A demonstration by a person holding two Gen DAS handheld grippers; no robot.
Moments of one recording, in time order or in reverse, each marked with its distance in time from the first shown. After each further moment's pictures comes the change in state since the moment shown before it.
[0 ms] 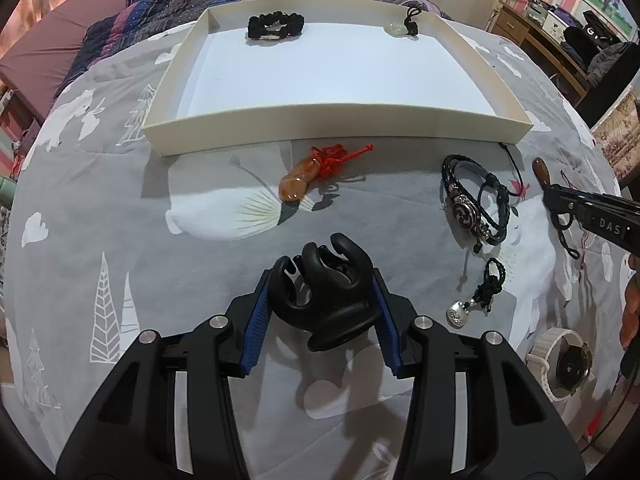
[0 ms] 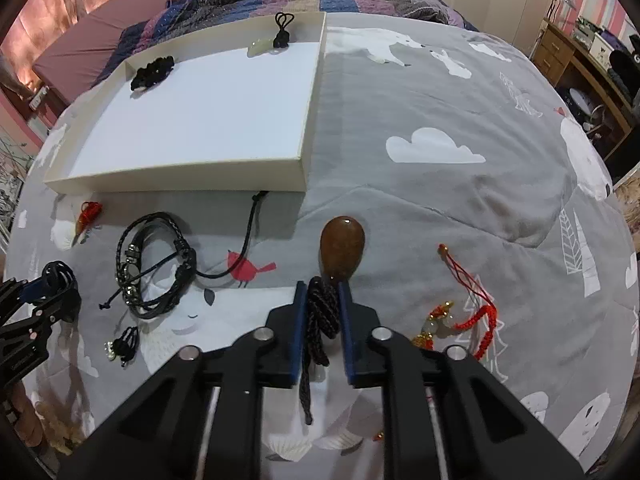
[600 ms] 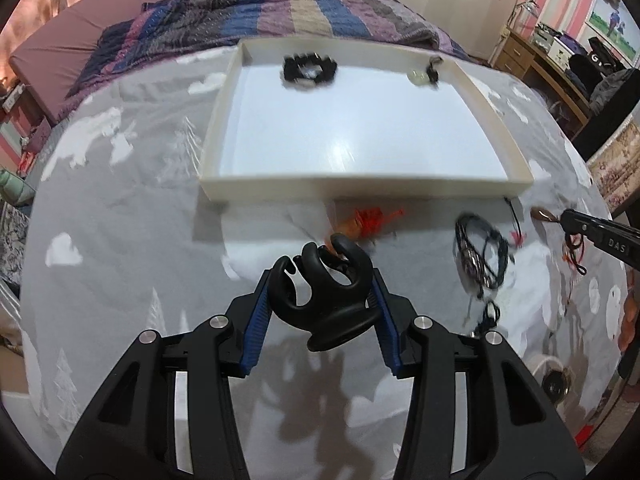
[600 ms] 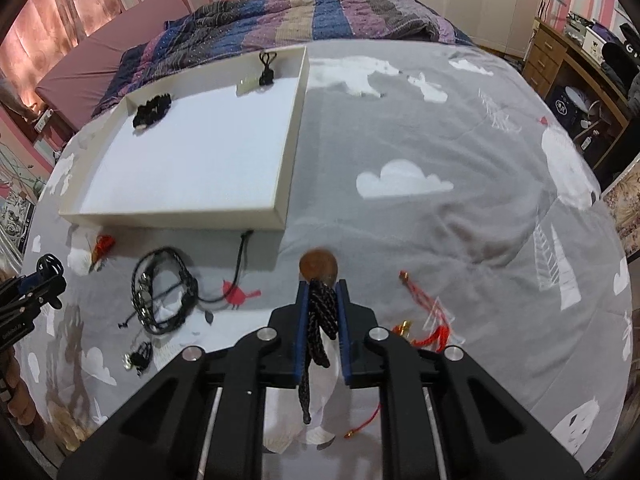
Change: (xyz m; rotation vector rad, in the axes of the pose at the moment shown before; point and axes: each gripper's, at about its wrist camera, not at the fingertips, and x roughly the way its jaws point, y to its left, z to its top) left arm -0.036 0.033 0.026 -0.053 -0.078 0.002; right arm -0.029 -0.017 0.022 0.025 -0.064 0.029
